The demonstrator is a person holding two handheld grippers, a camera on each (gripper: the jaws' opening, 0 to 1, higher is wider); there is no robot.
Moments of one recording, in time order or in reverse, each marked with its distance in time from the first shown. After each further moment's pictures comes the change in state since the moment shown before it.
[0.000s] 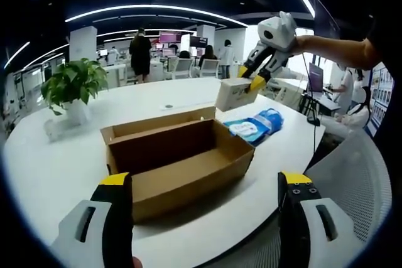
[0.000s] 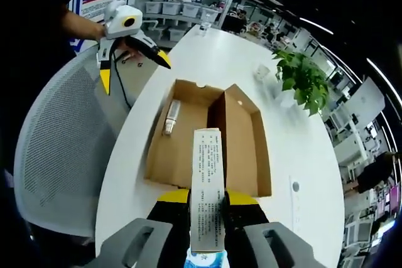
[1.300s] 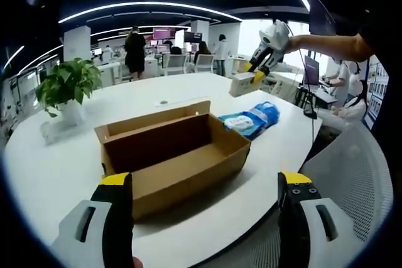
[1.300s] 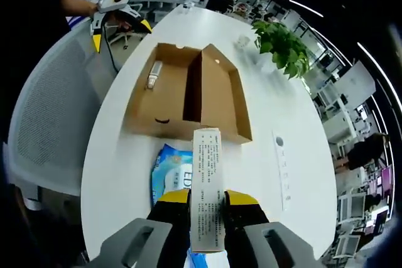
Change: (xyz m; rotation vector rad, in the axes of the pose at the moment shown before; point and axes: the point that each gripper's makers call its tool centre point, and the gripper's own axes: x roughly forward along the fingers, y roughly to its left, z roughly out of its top) left arm 0.003 -0.005 -0.007 0.031 0.039 -0.026; right arm -0.038 -0.027 -0.107 0.056 0.149 -0.080
